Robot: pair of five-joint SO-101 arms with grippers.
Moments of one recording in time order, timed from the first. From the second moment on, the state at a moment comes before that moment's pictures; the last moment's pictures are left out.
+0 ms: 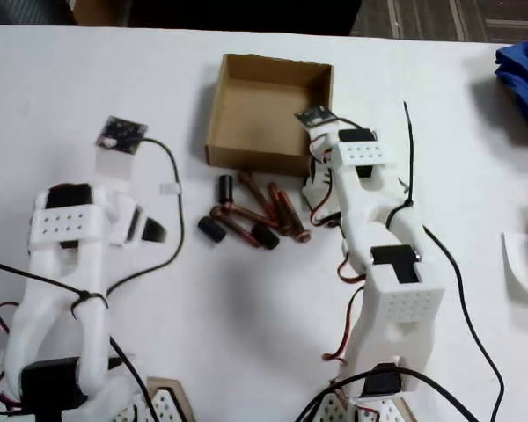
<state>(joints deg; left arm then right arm) -13.6 -19.5 38.9 64.0 -19.3 -8.8 28.4 -2.1 73.8 19.9</state>
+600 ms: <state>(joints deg) -5.2 -19.5 38.9 62.7 -19.3 -8.5 32.0 -4.9 74.8 19.9</state>
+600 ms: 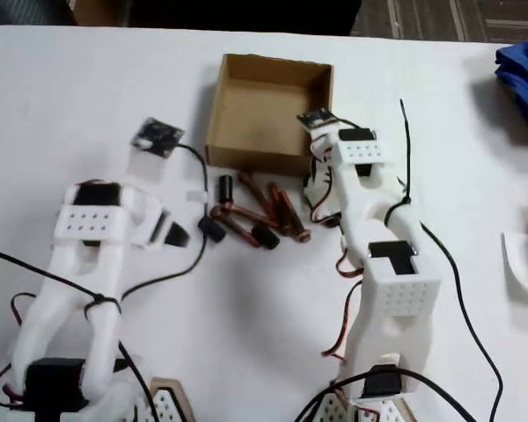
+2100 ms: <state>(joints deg) 15.3 22.5 0.1 78.0 29.3 -6.9 0.3 41.8 32.1 15.7</state>
